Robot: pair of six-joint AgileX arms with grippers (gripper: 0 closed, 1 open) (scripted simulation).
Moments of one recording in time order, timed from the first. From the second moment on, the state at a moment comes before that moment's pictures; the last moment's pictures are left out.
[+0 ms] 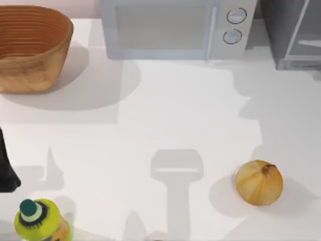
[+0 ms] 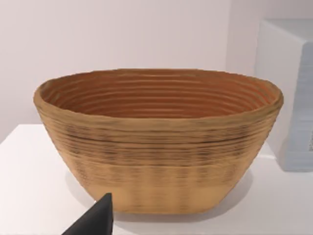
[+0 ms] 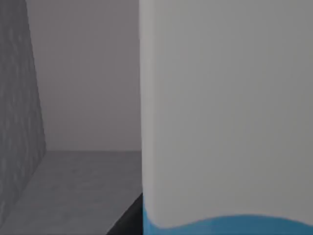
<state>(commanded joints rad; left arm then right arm) 0.00 0.00 0.00 0.00 0.00 0.00 -0.30 1.94 0.91 1.03 -0.28 0.01</state>
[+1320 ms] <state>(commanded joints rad) 0.00 0.00 0.00 0.00 0.00 0.00 -0.03 0.14 0.07 0.08 -0.03 0.01</state>
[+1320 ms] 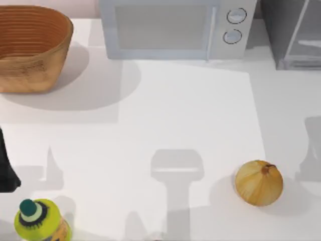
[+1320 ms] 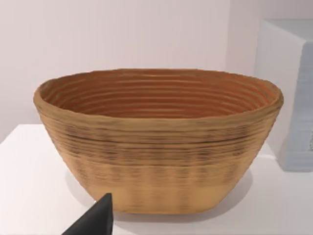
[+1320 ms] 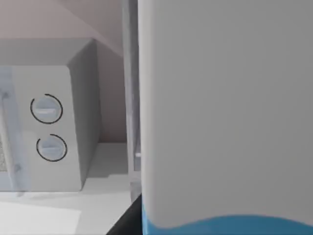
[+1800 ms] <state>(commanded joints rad) 0.00 0.00 0.00 0.00 0.00 0.00 0.00 0.00 0.00 0.00 0.00 0.00</state>
